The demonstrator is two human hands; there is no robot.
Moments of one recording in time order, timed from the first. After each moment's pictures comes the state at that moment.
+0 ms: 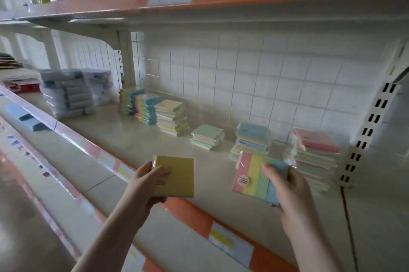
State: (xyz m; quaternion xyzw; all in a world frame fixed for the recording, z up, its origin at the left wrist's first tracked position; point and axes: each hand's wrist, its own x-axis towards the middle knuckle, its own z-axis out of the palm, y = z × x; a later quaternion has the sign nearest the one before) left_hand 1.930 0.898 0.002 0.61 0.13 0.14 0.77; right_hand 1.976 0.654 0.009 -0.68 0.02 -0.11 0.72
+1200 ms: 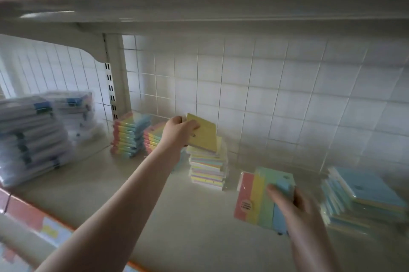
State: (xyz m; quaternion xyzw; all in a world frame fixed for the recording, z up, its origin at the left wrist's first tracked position) left_hand 2.213 1.075 0.093 0.71 0.07 0.12 0.68; right_hand 2.105 0.868 0.008 -0.70 0.06 -0.16 0.69
